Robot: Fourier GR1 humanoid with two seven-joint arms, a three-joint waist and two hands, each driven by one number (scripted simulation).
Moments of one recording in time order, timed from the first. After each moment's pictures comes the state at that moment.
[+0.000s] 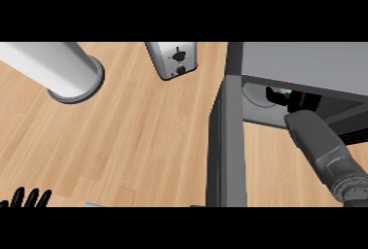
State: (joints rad) left arm 0.68 0.14 -0.01 -1.98 0.34 -0.37 -0.50; right arm -0.94 -0.27 -0.07 -0.03 0.18 -1.07 -0.52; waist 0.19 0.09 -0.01
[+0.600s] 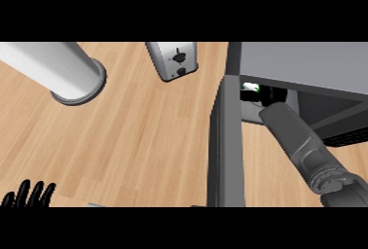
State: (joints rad) left arm 0.63 0.14 0.00 -1.95 0.33 -0.36 -0.49; right arm -1.03 -0.16 0.03 -0.02 0.27 -0.92 -0.55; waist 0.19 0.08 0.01
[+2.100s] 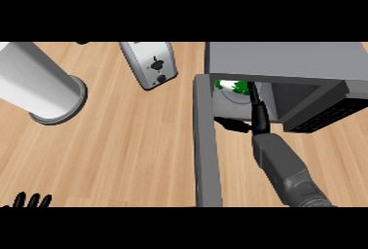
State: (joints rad) left arm 0.72 0.11 -0.01 -2.00 0.31 -0.36 -0.50; right arm -0.80 -0.05 -0.21 -0.15 0.04 -0.34 -0.94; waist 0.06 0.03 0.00
